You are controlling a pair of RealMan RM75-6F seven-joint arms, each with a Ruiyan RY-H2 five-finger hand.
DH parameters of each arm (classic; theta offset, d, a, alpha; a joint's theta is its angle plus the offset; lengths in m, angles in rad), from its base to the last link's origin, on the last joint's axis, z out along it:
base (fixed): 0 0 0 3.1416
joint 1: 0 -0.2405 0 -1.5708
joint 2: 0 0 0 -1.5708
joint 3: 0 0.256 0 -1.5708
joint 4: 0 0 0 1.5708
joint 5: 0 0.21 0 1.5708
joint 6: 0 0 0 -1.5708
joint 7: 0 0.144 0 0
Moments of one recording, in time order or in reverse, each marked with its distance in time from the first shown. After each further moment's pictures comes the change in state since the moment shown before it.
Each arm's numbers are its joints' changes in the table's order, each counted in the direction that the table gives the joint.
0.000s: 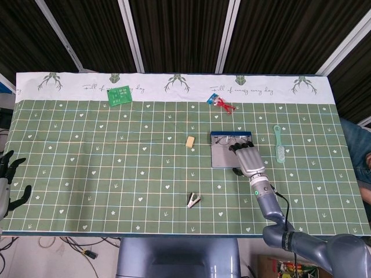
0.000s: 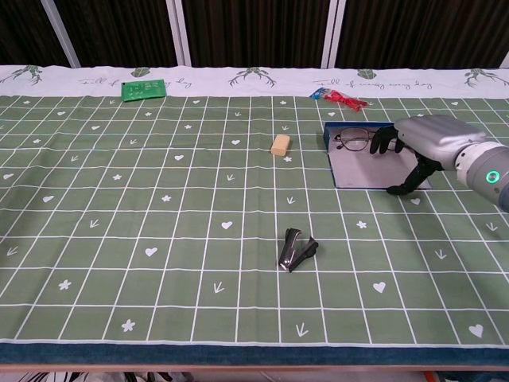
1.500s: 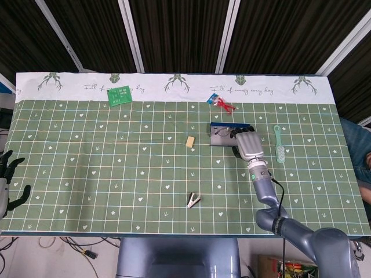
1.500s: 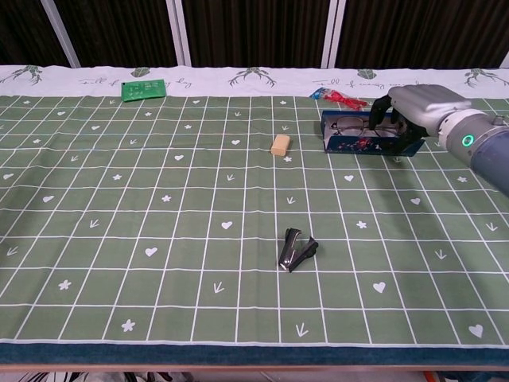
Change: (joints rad) left arm -0.002 -0.002 -0.001 -0.002 -0.002 -0.003 -0.004; right arm -0.095 0.099 0.115 0.249 -0.012 0.067 0.089
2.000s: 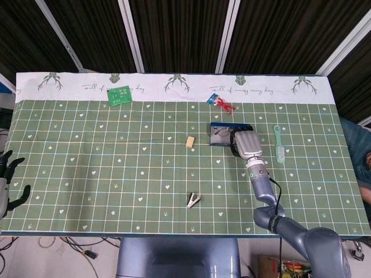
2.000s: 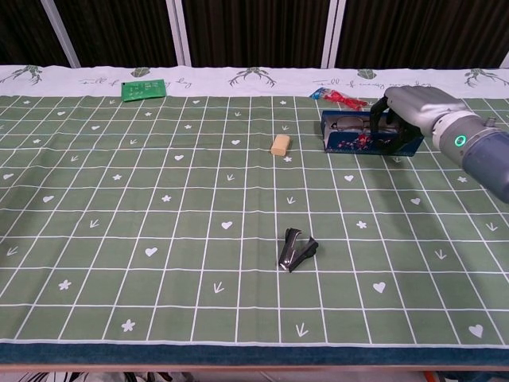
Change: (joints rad) left arm 0.001 -0.001 0.000 -0.001 -0.003 0.004 -0.001; right arm -0.015 0.045 0.006 0.088 -0.026 0.017 0.087
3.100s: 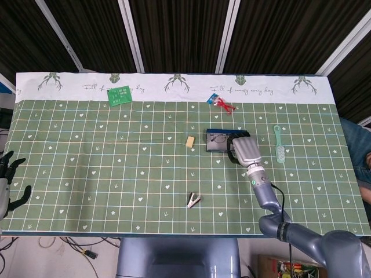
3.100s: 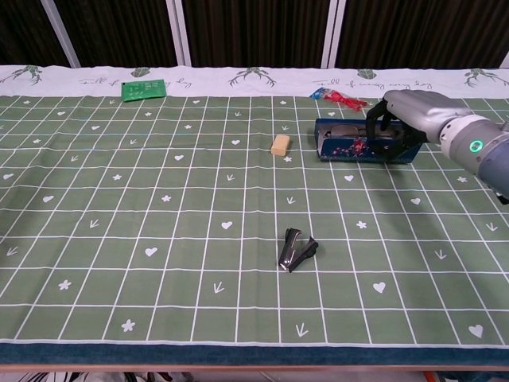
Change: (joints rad) left arm 0.001 -0.002 0.002 -0.007 -0.003 0.005 0.001; right arm 0.072 -0.125 -0.035 -0.269 -0.042 -0.048 -0.014
